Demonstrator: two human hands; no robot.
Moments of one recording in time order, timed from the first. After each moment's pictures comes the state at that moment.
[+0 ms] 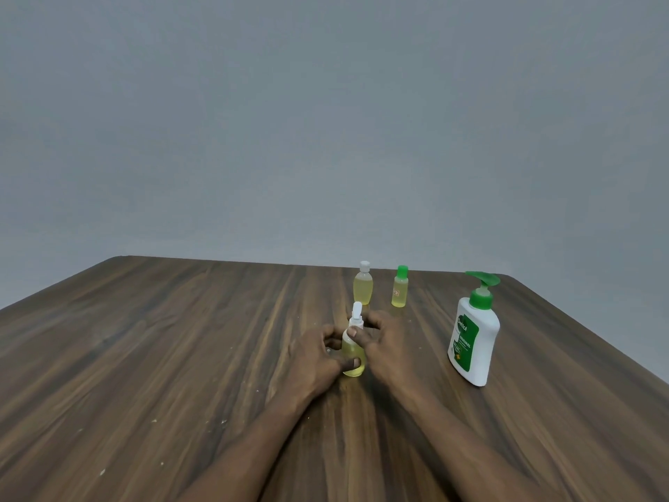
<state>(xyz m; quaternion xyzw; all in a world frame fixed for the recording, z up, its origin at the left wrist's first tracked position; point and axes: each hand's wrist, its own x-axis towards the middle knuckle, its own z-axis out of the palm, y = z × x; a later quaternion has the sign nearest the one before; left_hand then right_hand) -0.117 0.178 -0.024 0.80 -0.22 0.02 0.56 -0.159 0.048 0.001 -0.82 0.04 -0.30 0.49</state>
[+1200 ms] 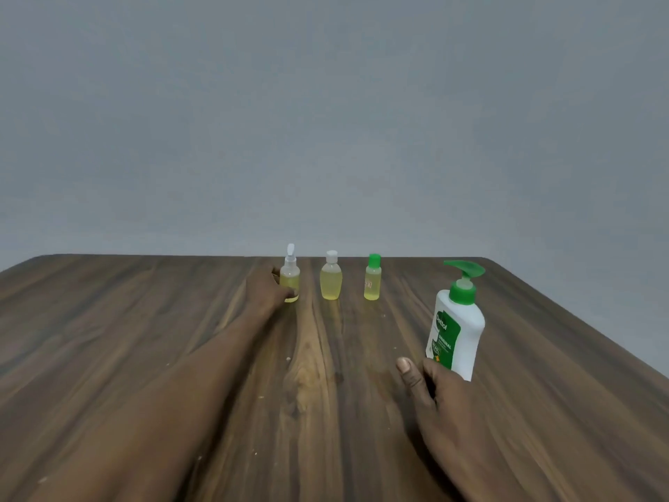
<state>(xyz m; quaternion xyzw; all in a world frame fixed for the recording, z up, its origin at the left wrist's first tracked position) 0.061 0.130 -0.007 0.85 -0.12 0.10 0.51 -0.238 -0.025 -0.026 -0.86 0.15 -0.33 0.37</state>
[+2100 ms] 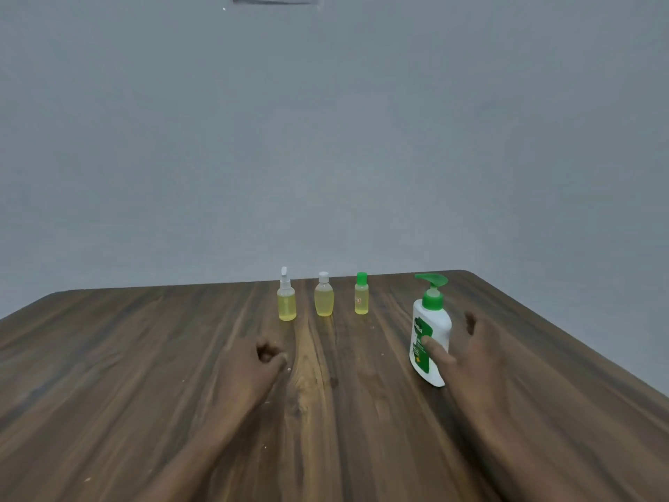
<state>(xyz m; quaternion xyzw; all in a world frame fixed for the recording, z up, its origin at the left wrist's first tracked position) -0.110 0.196 0.000 0.88 -0.15 0.11 0.44 -0.251 -0.071 0.006 -0.79 0.27 -0.43 0.35</state>
